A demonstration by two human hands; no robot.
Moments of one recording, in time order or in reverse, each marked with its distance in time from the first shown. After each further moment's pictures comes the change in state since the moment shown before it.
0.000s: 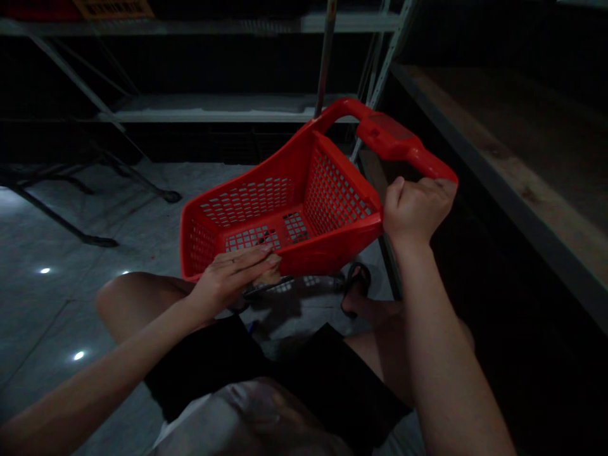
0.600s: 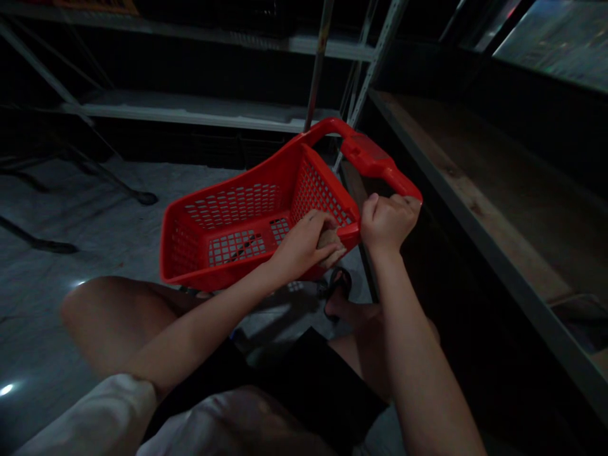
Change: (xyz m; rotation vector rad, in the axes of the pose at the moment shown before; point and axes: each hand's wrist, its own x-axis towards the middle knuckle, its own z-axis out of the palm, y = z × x) left_hand 0.169 0.048 0.057 -0.289 0.135 -0.192; right_hand -0.008 -0.004 -0.001 -0.040 0.079 -0.018
